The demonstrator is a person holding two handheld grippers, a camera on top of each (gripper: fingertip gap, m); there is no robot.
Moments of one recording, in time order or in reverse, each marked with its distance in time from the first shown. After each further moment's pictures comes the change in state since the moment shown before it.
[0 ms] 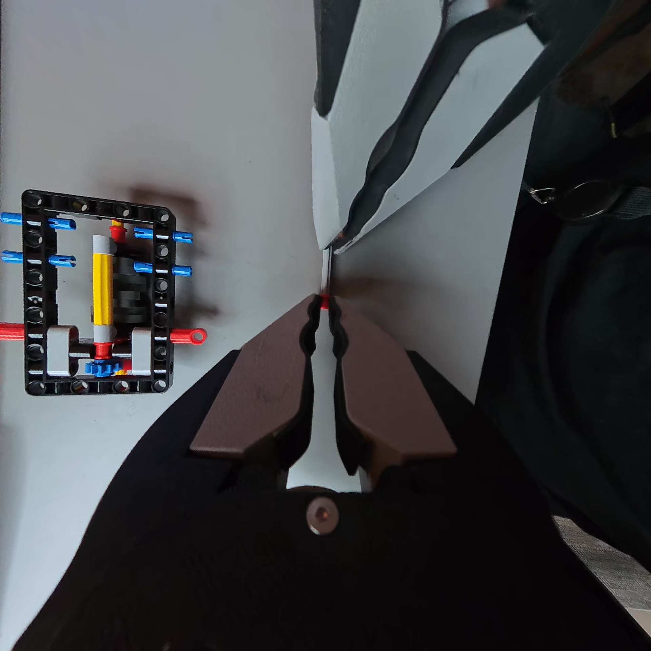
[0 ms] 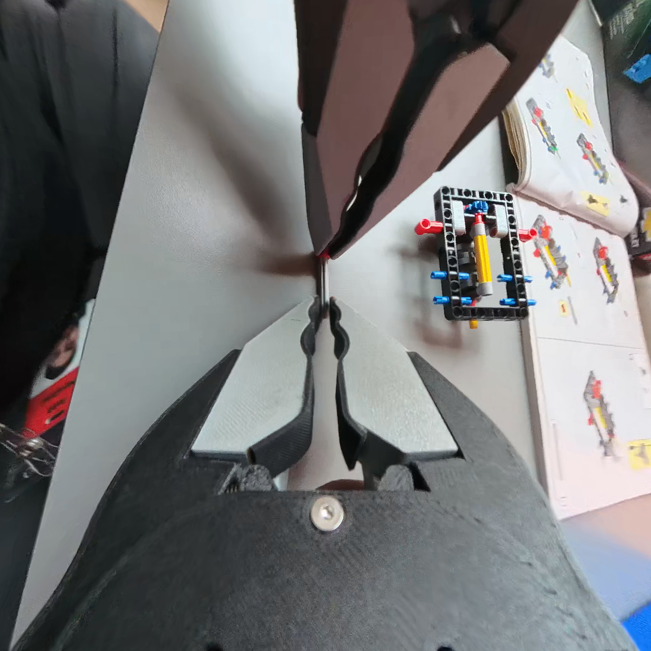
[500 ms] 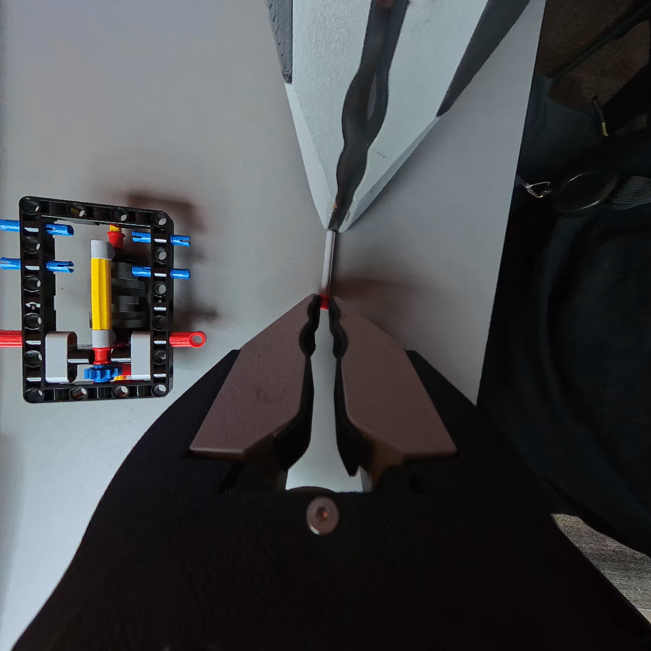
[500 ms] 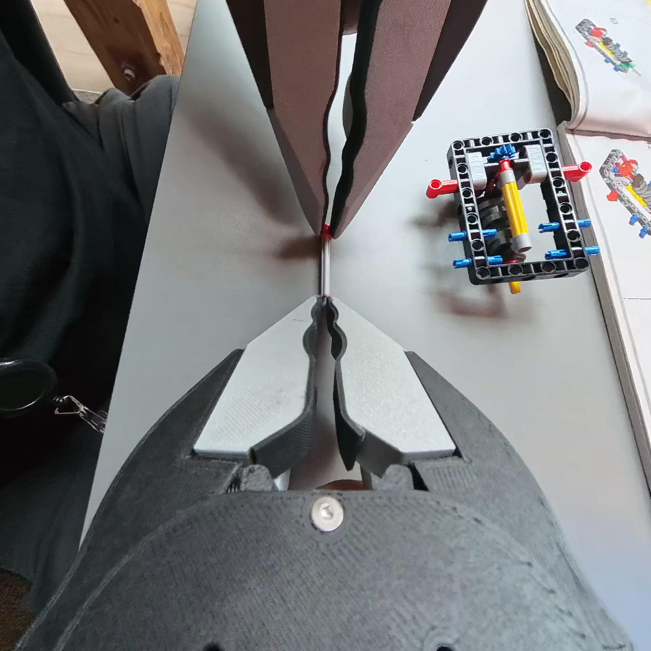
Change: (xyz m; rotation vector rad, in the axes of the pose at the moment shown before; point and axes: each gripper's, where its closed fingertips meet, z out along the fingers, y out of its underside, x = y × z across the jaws) left arm 0.001 0.000 0.000 0.021 0.019 0.020; right arm -0.005 0.009 -0.008 0.059 -0.183 0.236
